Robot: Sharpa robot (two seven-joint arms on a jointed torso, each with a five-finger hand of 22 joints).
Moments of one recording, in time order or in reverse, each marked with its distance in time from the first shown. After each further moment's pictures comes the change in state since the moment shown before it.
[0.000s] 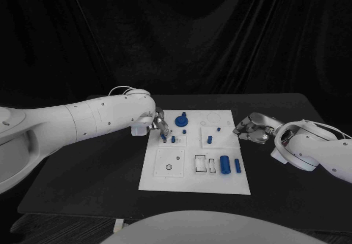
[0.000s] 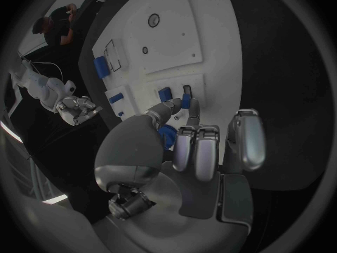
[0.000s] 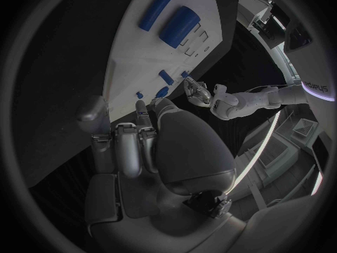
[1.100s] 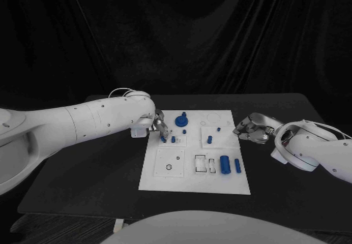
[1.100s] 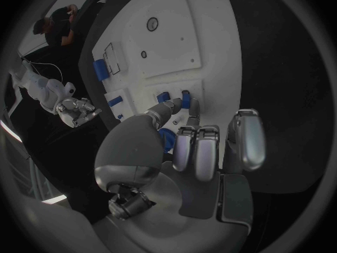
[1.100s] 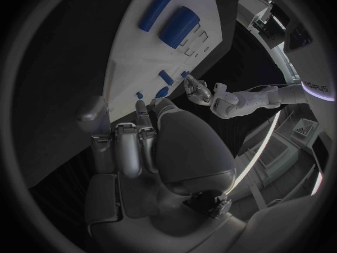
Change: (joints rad) left arm -0.011 -0.004 0.001 0.005 0.000 0.004 0.000; left_hand 0.004 0.003 0.002 -0.002 0.003 -0.002 -0.002 -0.001 0.002 0.000 0.000 0.000 0.000 0.000 0.000 0.000 0.000 0.000 0.000 0.000 0.000 0.000; right arm -0.001 -0.002 0.000 0.002 0.000 0.000 -0.001; right_hand 0.000 0.000 0.000 0.000 0.000 0.000 0.000 0.000 0.000 0.000 0.000 0.000 0.000 0.000 0.000 0.000 0.000 0.000 0.000 0.000 0.000 0.000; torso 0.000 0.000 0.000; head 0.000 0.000
